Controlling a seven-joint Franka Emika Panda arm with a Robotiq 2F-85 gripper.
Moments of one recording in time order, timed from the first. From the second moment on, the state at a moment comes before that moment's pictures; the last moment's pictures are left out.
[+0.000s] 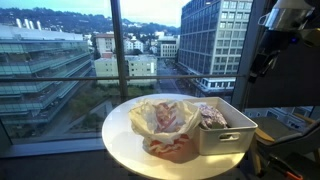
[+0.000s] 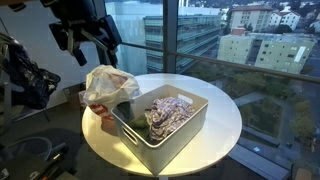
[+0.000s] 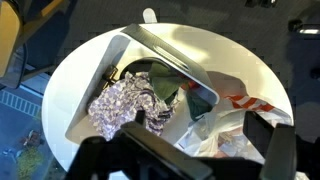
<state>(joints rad) 0.02 -0.93 -0.03 -2.81 -0.10 2.09 -0.17</state>
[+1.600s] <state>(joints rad) -0.12 0.12 -0.05 -2.30 -0.23 2.59 0.03</state>
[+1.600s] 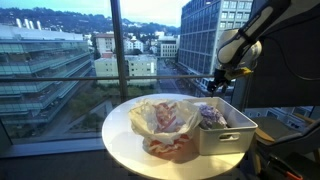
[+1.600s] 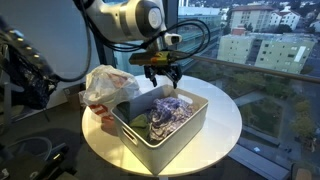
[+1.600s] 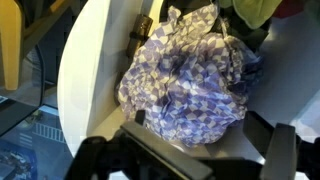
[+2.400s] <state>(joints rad) -0.12 0.59 -0.07 -1.93 -0.06 2.60 0.06</state>
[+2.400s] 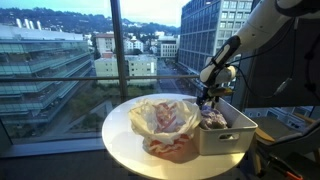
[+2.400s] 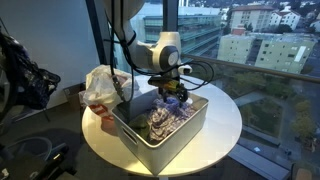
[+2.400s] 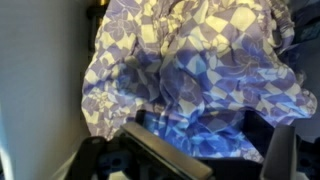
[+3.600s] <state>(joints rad) -0.04 0.71 -0.12 -1.78 -0.06 2.35 0.12</state>
